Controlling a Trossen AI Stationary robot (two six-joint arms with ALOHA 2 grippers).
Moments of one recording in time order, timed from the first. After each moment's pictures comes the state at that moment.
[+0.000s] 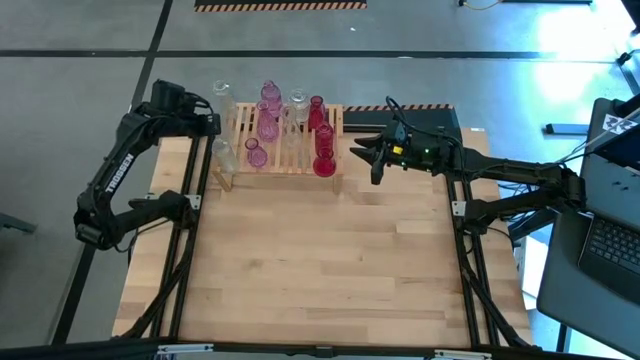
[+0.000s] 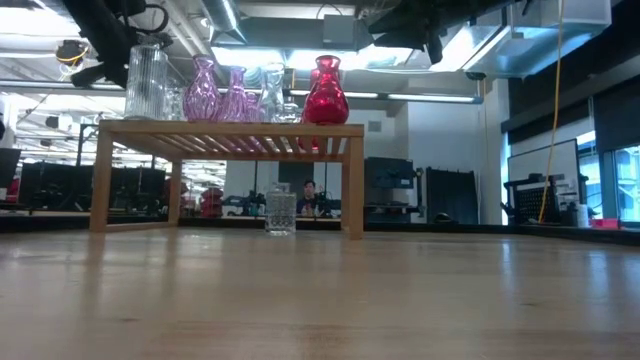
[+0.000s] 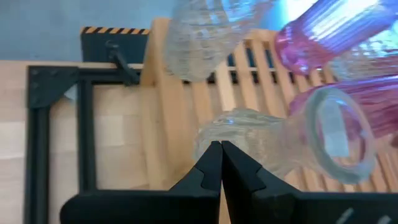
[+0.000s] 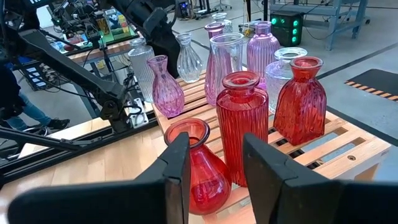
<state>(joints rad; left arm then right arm) 1.22 0.90 1.04 -0.97 0.17 -0.39 -0.25 1.16 0.96 0.00 0.07 0.19</state>
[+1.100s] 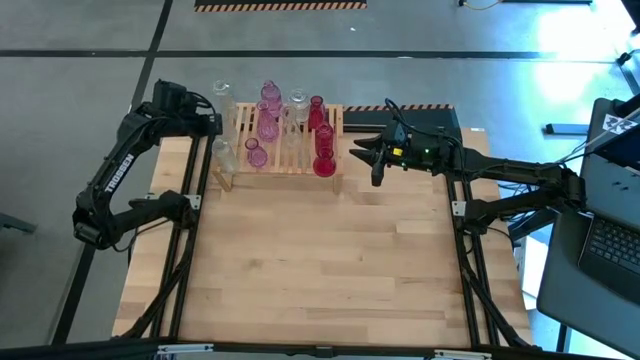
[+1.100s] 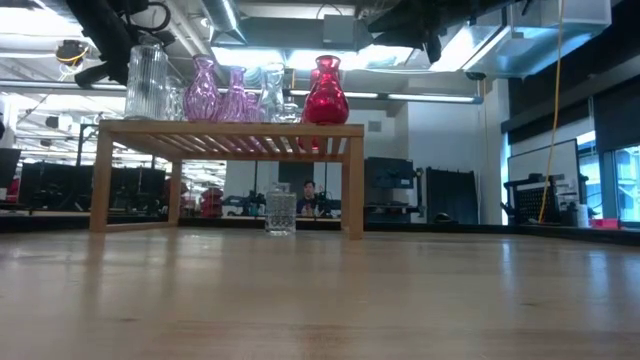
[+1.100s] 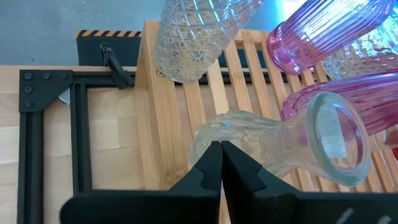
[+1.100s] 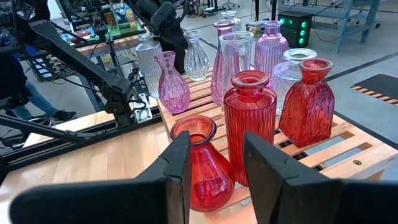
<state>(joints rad) 1.19 0.90 1.04 -0.95 0.16 -0.40 -0.25 1.16 0.96 0.00 0.04 0.16</state>
